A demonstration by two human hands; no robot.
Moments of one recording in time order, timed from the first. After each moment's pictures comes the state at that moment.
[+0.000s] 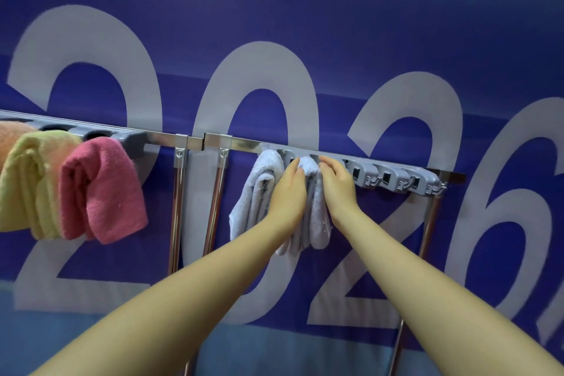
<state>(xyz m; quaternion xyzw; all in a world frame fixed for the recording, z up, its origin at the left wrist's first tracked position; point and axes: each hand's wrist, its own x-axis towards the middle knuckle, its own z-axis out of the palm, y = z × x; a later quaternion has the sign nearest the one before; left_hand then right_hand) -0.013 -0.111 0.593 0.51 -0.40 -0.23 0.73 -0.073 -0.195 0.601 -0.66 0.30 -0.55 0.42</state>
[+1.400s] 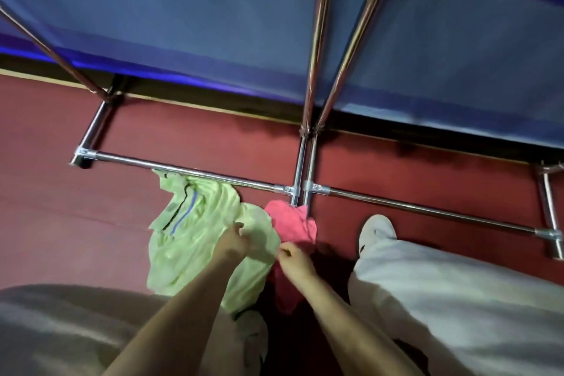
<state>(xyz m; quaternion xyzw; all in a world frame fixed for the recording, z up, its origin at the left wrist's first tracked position) 0.186 0.160 -0.098 0.88 -0.08 -0.44 0.16 0.053 0.085 -0.126 -0.65 0.51 0.19 0.54</state>
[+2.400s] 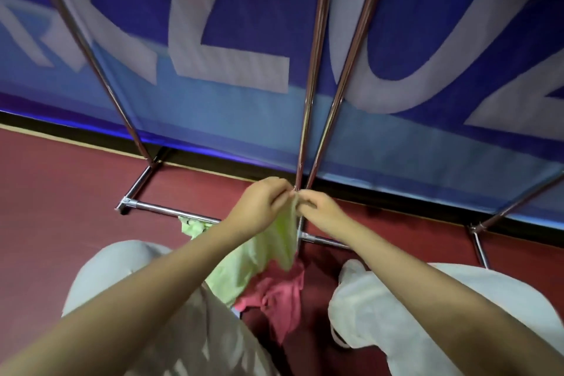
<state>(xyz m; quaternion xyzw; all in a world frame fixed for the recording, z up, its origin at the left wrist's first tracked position) 0.159 0.138 0.184 0.74 -0.56 -0.08 0.36 0.049 0.008 0.141 -0.83 0.23 -0.06 0.51</state>
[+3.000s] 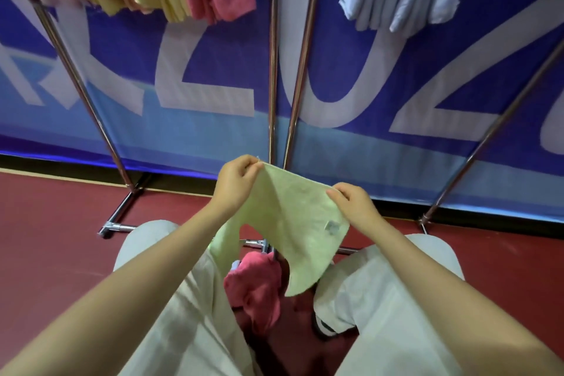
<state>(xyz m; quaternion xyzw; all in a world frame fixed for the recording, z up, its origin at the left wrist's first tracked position) 0.104 0.164 0.262 0.76 -0.39 -0.09 0.52 -0.099 0.010 0.230 -0.83 0.34 -0.22 0.38</state>
